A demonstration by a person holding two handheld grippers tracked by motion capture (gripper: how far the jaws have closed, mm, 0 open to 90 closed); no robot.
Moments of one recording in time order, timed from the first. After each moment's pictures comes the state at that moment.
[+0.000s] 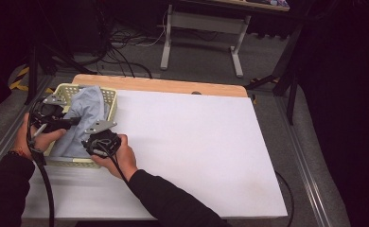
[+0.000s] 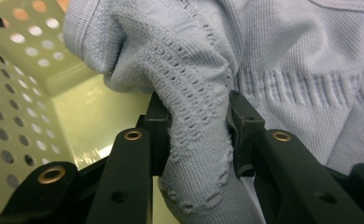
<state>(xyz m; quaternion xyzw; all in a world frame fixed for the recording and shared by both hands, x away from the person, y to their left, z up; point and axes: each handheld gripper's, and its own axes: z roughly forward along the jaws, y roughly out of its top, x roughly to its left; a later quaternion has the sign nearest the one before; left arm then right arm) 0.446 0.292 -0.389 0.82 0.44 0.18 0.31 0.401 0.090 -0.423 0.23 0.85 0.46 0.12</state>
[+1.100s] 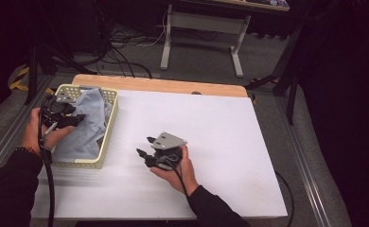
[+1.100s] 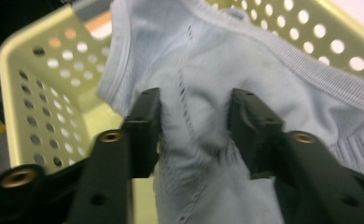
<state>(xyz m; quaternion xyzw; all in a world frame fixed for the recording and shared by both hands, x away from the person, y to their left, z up) 0.453 0.266 -0.382 0.82 0.43 0.25 0.28 0.362 -0.088 -0.412 0.23 0.82 0.48 0.20</state>
